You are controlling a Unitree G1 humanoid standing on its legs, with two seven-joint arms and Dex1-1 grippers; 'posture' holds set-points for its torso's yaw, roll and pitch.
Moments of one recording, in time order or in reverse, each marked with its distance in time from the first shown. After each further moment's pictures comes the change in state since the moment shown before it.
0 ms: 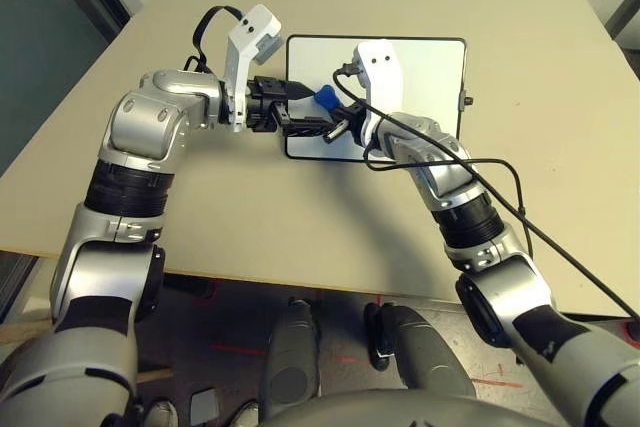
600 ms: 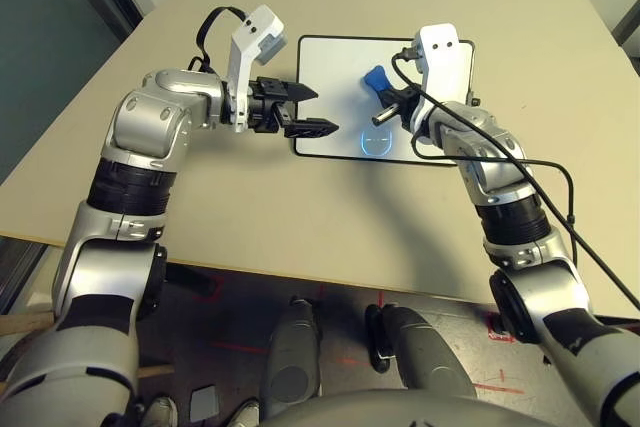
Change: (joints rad) left arm -0.012 -0.006 -0.009 0.015 0.002 -0.002 -0.022; right arm 0.050 -0.114 -0.067 -0.095 0.001 0.023 -0.011
